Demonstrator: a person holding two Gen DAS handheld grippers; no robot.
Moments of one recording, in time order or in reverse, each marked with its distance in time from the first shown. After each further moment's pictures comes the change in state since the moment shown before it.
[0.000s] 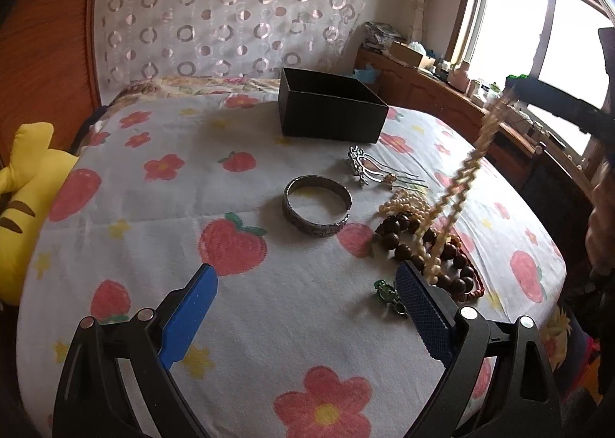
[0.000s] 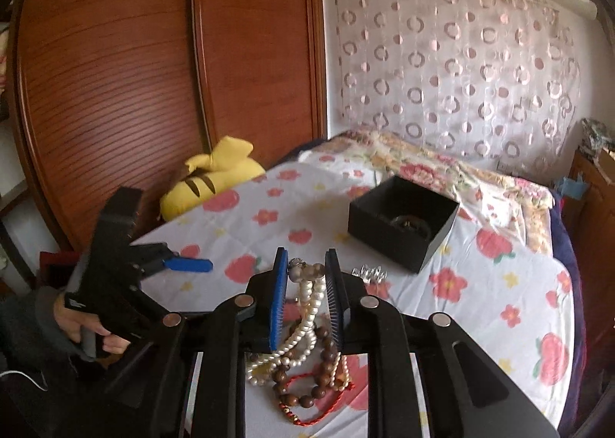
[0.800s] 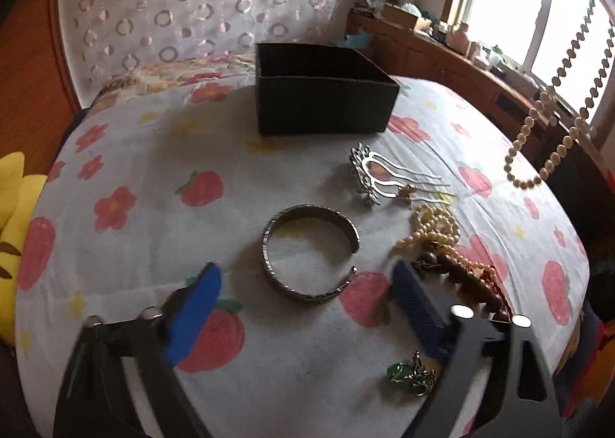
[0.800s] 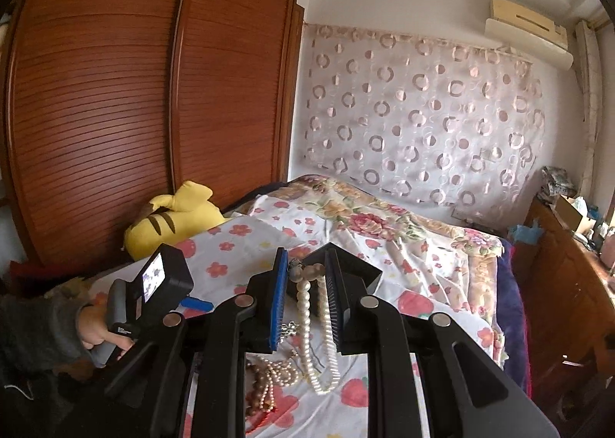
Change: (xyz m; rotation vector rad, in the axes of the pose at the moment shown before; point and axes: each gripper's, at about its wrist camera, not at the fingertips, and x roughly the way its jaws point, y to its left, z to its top) left arm 0.071 -0.014 0.044 0.097 0.141 0.011; right arm -0.061 -0.029 0.052 -0.068 -0.112 -0.170
